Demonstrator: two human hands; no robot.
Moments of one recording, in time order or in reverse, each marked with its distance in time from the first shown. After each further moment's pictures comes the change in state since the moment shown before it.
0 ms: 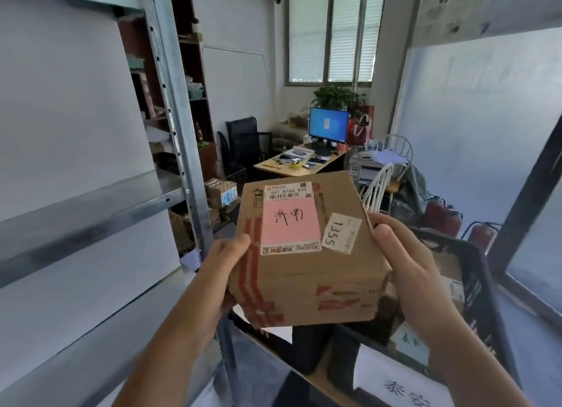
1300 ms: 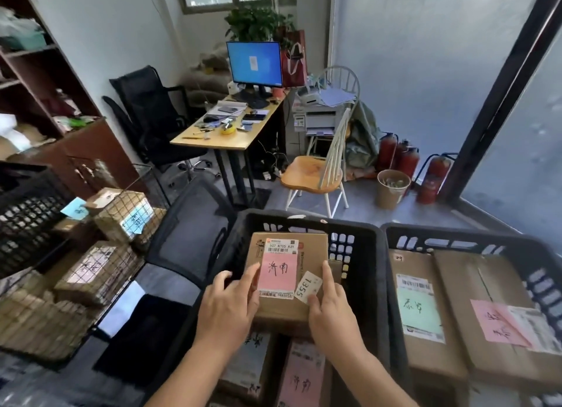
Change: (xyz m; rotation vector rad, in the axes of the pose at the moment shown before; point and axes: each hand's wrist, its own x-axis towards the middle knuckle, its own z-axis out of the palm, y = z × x) left_hand 0.466 -0.175 0.036 1.272 -0.122 0.581; right_hand 0.280 0.339 0.068 -0.624 0.167 0.614
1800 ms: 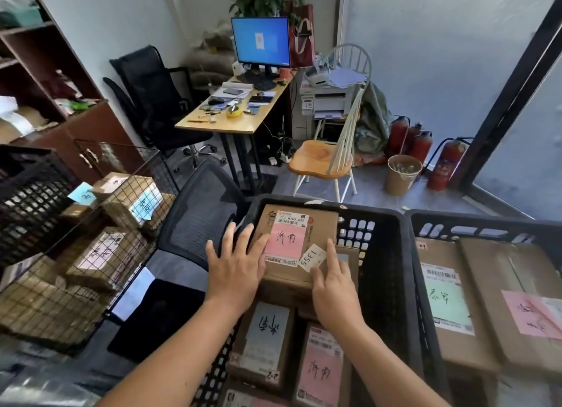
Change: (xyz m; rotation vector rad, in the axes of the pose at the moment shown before) left_hand 0.053 -0.048 0.021 0.330 -0.145 0.002; right_hand 0.030 -0.013 0.039 0.108 0.059 -0.013
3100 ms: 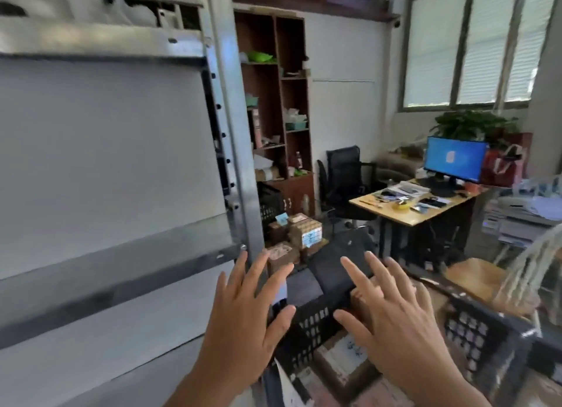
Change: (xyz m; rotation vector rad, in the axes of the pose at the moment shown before) left_hand -0.328 0.078 -0.246 -0.023 0.314 -0.534; right_hand -0.185 -0.120 -0.162 -0.712 -0.230 -1.087
